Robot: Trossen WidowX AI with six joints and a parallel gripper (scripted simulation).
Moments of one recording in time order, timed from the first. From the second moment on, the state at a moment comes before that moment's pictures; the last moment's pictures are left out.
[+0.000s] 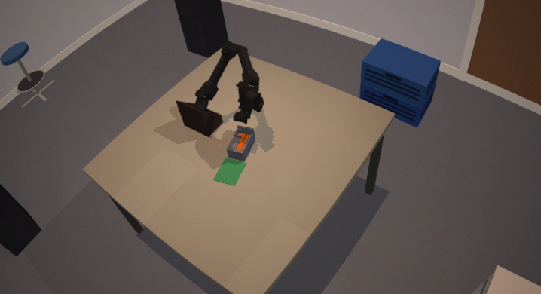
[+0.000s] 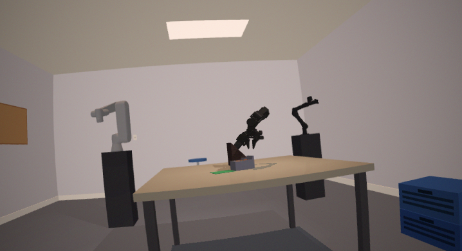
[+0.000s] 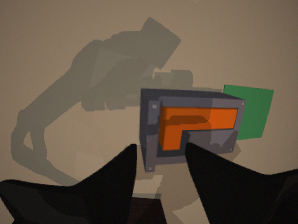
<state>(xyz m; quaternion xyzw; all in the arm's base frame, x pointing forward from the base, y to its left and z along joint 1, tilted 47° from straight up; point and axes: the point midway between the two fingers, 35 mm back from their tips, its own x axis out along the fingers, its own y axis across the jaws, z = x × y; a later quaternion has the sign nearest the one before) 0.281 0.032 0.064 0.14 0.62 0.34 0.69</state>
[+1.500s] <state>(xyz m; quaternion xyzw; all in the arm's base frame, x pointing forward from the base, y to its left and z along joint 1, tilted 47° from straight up) 0.268 0.095 -0.011 0.19 0.61 0.37 0.68</state>
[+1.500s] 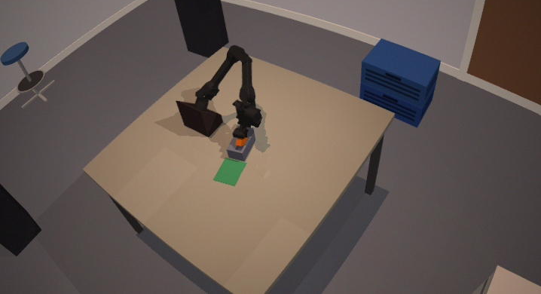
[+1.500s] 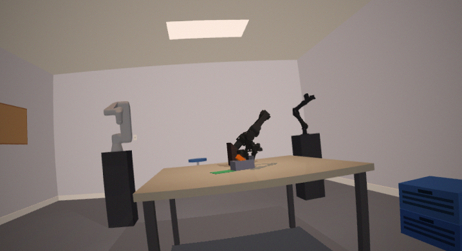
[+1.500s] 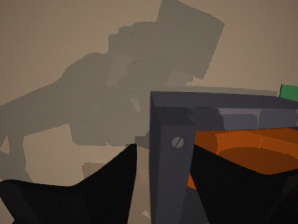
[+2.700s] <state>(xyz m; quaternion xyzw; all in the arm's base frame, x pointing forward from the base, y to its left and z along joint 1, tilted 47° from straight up) 0.263 0.084 0.008 0.19 0.62 0.37 0.67</state>
